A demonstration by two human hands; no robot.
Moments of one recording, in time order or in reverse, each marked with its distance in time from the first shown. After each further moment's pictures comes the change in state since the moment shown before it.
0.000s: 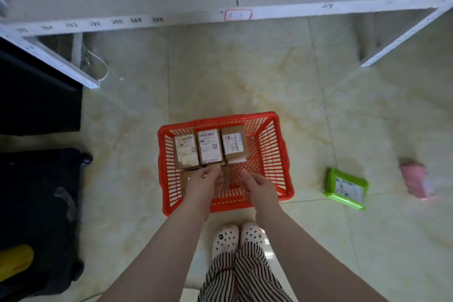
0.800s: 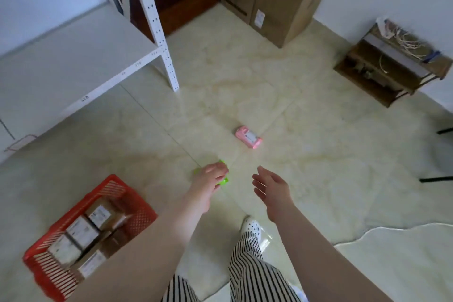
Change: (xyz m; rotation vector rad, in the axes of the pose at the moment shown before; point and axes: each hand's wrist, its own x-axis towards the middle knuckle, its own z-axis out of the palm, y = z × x) left_hand -0.343 -0.116 0.434 0.643 -0.573 0.134; right_hand -0.231 -0.013 -0.543 0.876 0.465 -0.003
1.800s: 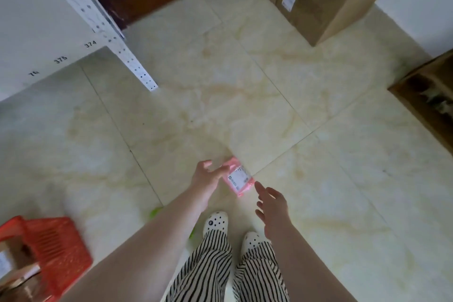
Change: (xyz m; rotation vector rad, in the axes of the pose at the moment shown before) left_hand 0.388 0.093 0.185 0.216 0.249 -0.117; right_hand 0.438 -0.124 0.003 -0.282 0.029 0.234
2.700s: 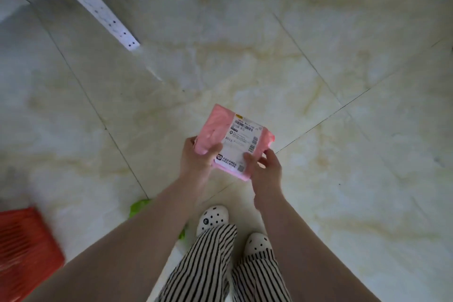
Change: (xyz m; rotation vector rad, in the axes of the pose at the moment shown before) left_hand 0.171 -0.074 0.034 -0.262 0.155 0.162; right_hand 0.157 0.021 0.065 0.006 -0.122 -0.325
